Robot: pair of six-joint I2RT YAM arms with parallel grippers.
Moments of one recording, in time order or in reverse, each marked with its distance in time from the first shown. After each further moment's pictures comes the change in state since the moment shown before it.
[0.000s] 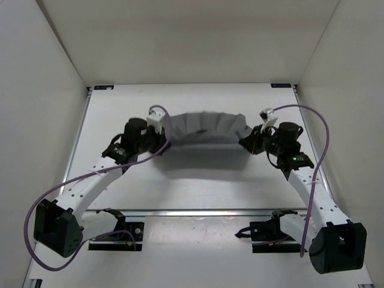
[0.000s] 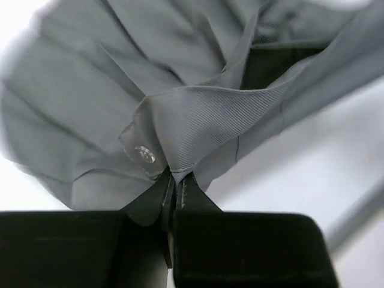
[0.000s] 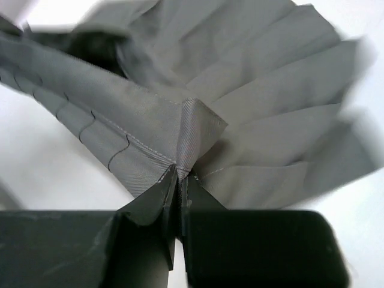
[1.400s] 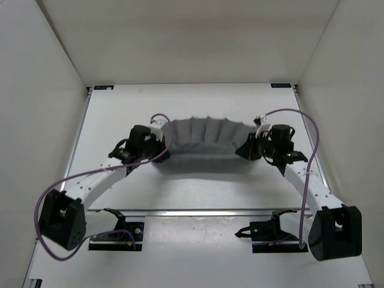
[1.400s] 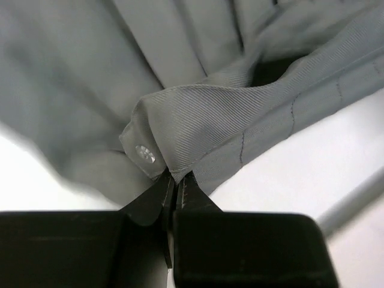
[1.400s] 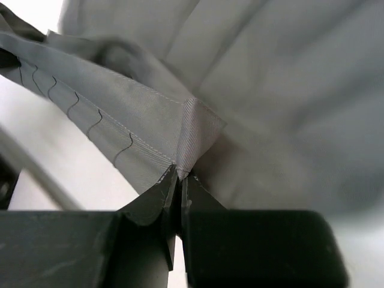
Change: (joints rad) left arm -0.009 0.089 -0.157 0.013 0.000 -0.053; right arm 0.000 0.120 -0.042 -0.134 -0.037 0.039
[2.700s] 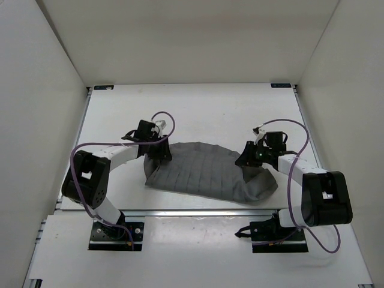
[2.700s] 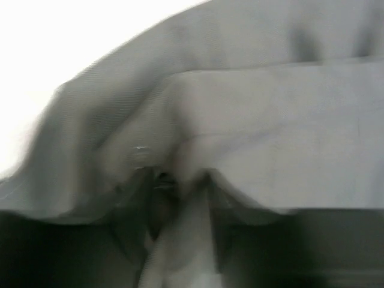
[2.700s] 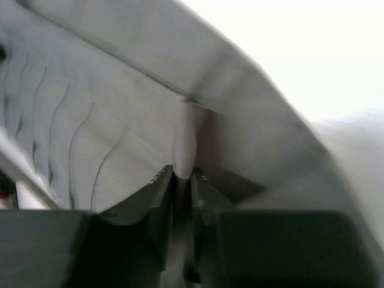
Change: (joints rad) left arm 0.075 0.346 0.056 0.006 0.091 -0.142; right arm -0.021 0.267 -0.113 0.109 -0.018 0.127
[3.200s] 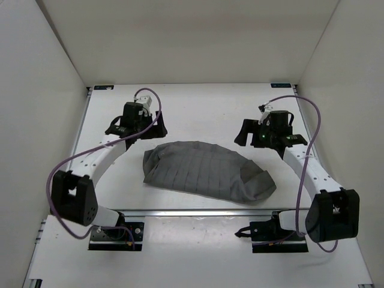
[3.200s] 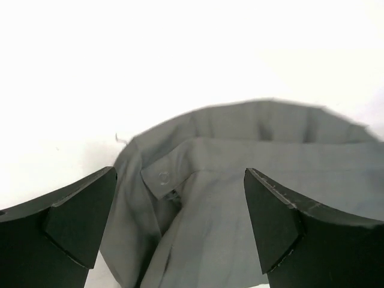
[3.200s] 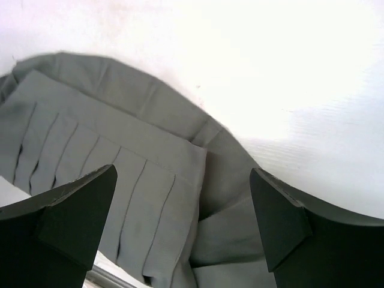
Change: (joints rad) left arm 0.069 -0.138 0.178 -0.127 -0.187 -0.011; right arm 0.035 -0.113 0.281 -0.266 0.244 -0.038
